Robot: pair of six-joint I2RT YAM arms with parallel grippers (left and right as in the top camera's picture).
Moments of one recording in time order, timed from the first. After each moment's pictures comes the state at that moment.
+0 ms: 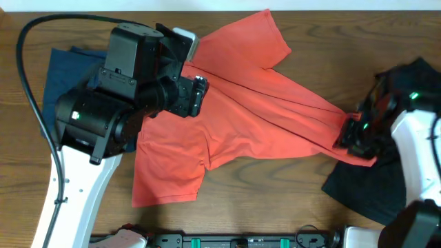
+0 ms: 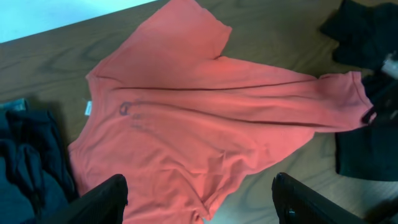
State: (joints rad) left arm -0.39 1.39 1.83 -1.25 0.15 -0.04; right arm -0.19 1.50 1.10 -1.25 -0.21 0.25
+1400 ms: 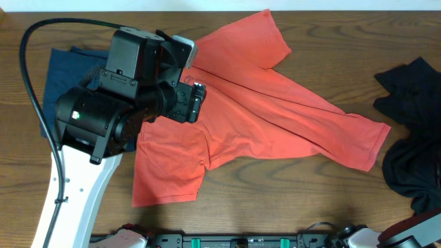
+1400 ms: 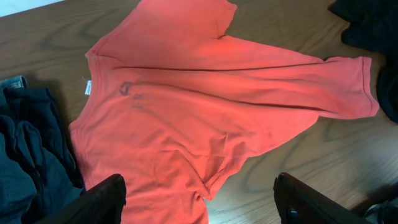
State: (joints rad) left arm -0.39 1.39 1.83 -1.32 0.15 -0.04; right arm -1.01 1.48 1.01 -0.76 -0.25 0.50
